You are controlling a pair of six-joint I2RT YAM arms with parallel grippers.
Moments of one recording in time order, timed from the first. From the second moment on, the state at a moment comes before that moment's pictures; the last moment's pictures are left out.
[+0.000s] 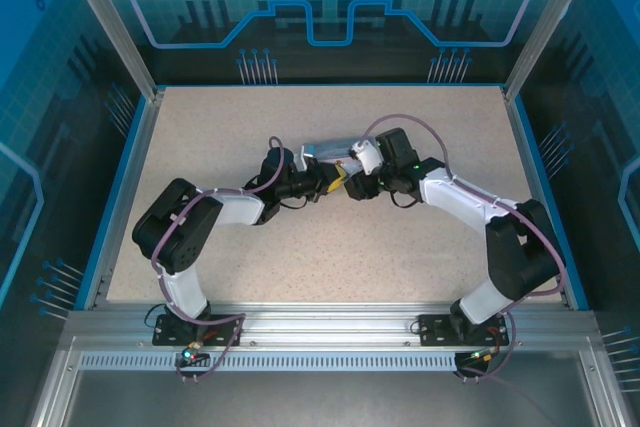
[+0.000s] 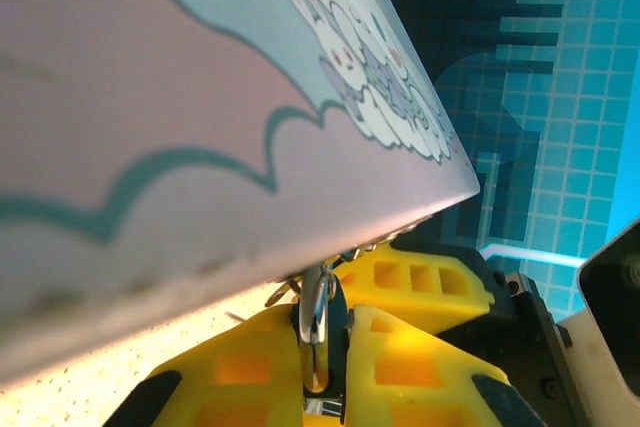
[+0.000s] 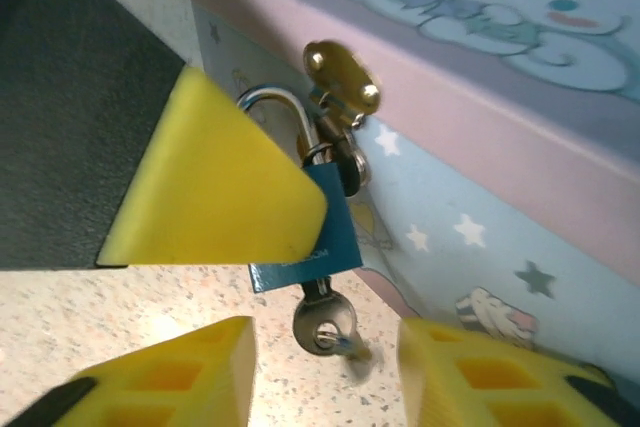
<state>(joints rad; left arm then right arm) -0.50 1.81 0.82 0.68 0.57 -1.39 0.46 1.56 1.03 -0.34 -0.36 -0.03</state>
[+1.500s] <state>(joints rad) -0.52 1.80 0.79 0.35 0.63 -0.98 0.37 1.72 0.83 0.21 -0.45 0.76</state>
